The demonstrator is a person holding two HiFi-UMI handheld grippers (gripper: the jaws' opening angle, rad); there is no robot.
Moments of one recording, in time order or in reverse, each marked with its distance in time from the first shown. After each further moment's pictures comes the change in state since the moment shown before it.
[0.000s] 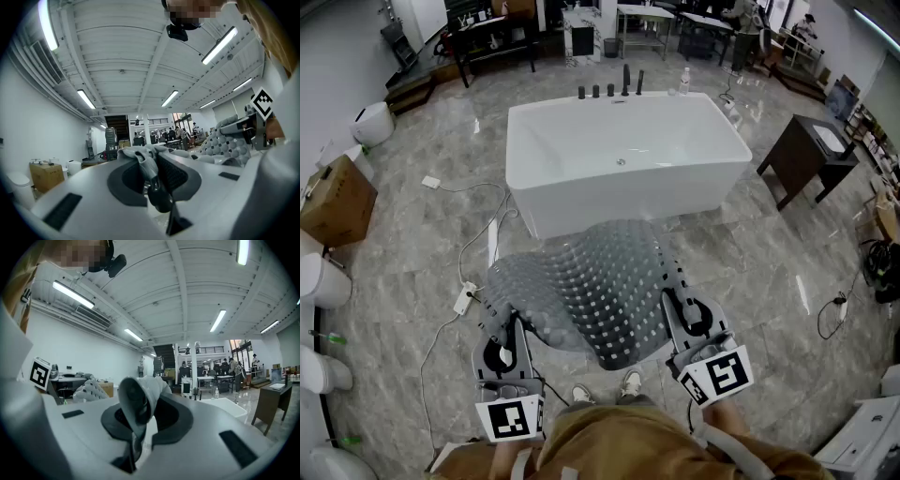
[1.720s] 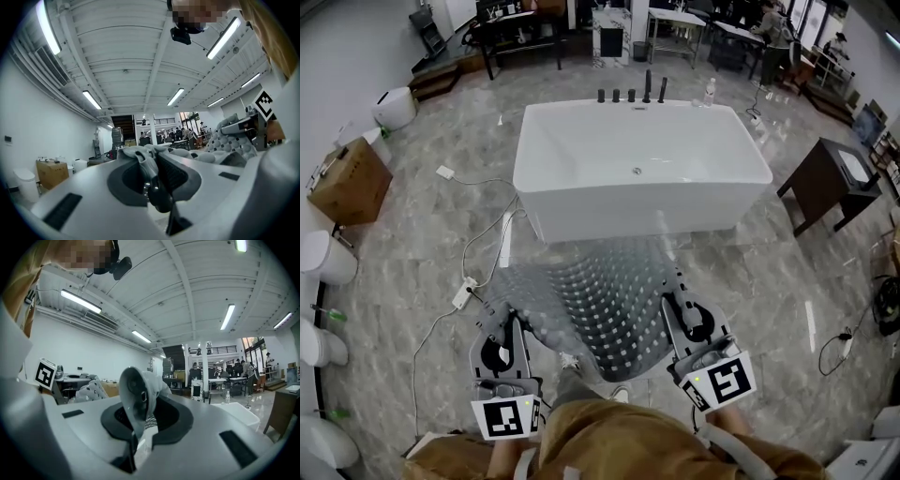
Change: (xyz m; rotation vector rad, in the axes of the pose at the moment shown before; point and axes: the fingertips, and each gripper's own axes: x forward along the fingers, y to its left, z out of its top) left arm 0.060 -0.046 -0.010 -0.016 0.004 0.112; right arm 0.039 -0.079 -0.010 -0.026 -0.025 0.158
